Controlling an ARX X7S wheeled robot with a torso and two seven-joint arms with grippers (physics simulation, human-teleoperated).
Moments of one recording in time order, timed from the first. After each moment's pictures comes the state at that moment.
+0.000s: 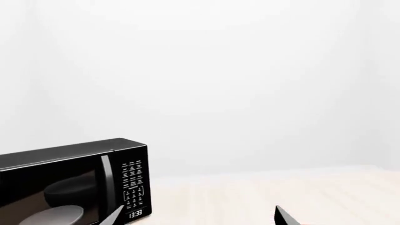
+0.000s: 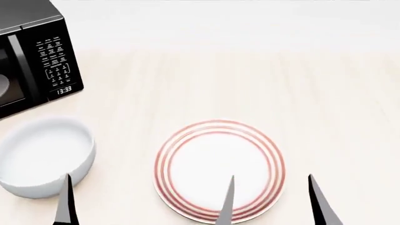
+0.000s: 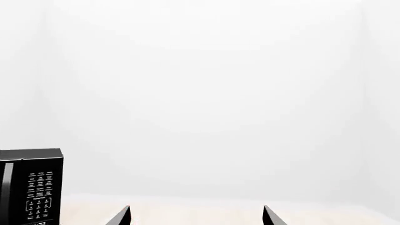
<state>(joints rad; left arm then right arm) 0.11 -0.14 0.16 0.79 -0.01 -0.36 -0.17 -0.14 0.15 -0.14 -0.71 0.03 0.16 0.17</state>
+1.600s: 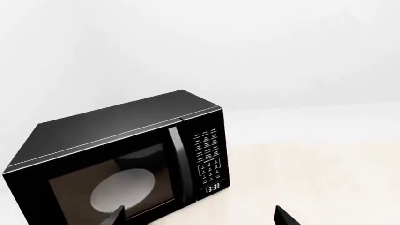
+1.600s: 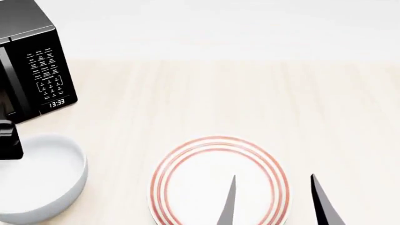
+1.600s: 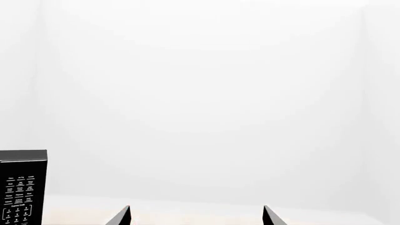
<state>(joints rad) -0.56 -0.44 -0.06 0.54 -0.47 -1.11 -0.33 -0.13 0.22 -0.19 -0.71 0.05 0.14 0.25</state>
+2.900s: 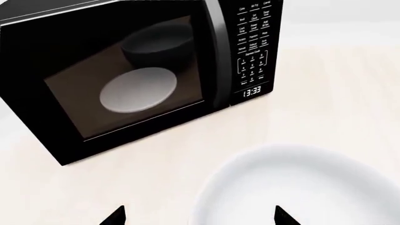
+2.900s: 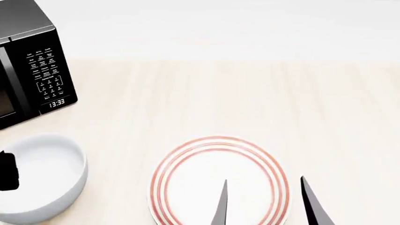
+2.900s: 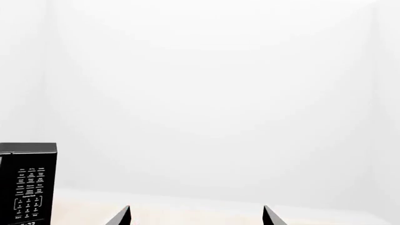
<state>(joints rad) -0.59 -0.47 -0.01 -0.05 -0.40 -0.92 -0.22 -0.12 0.26 -0.23 -0.69 0.06 0.13 0.28</state>
